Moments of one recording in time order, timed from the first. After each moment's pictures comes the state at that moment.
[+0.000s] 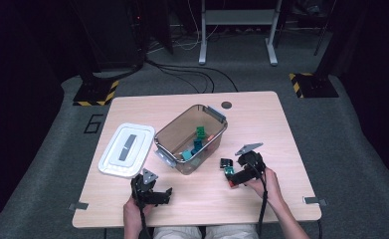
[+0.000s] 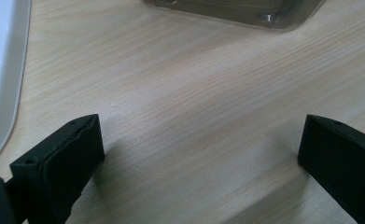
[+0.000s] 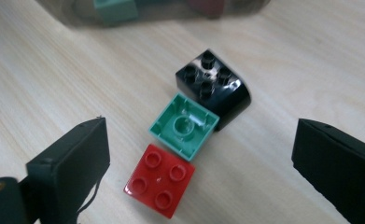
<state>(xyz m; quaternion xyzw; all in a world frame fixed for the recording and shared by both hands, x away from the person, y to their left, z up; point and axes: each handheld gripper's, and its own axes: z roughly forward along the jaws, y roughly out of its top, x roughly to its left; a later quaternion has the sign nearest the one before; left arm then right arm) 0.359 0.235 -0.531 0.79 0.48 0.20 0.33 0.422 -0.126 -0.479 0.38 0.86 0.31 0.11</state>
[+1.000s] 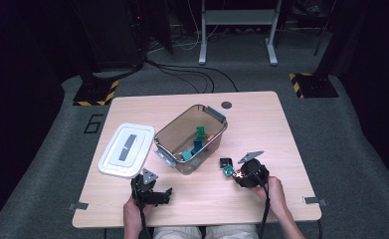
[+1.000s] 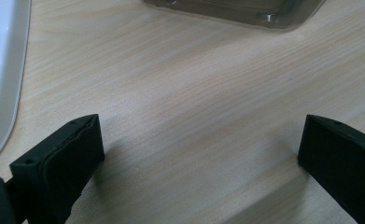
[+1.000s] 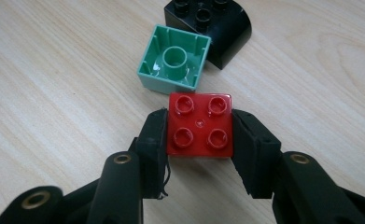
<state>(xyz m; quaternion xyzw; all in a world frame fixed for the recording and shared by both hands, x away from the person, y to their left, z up) 0.359 0.235 -0.531 0.79 0.48 0.20 0.33 0.409 -0.137 -0.496 0.39 0.87 0.26 0.12</state>
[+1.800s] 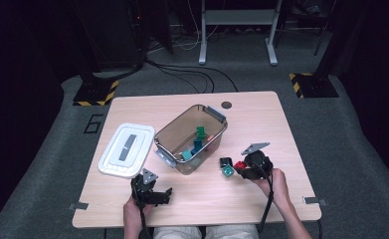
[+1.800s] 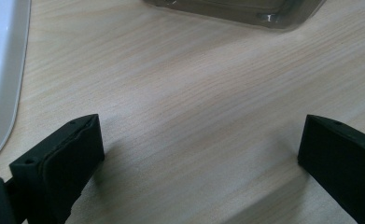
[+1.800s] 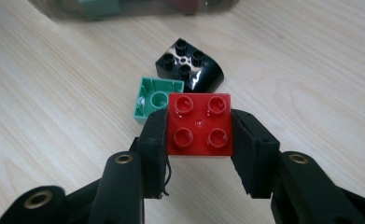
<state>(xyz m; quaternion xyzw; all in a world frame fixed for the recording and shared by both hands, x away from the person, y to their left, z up) 0.359 0.235 -0.531 0.79 0.48 0.20 0.33 0.416 -0.142 -0.462 0.38 0.86 0.30 0.14</state>
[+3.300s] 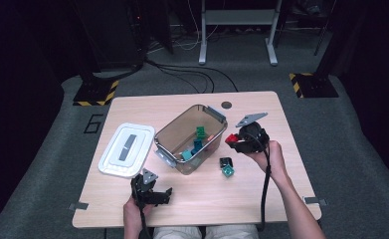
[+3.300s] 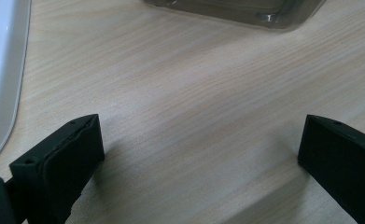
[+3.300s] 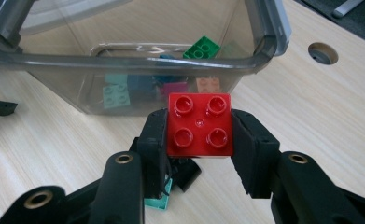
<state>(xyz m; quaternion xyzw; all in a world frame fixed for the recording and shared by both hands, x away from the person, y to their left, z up) 0.359 0.235 -0.531 0.79 0.48 0.20 0.33 0.450 -0.120 -0.375 0.34 0.86 0.34 0.17</state>
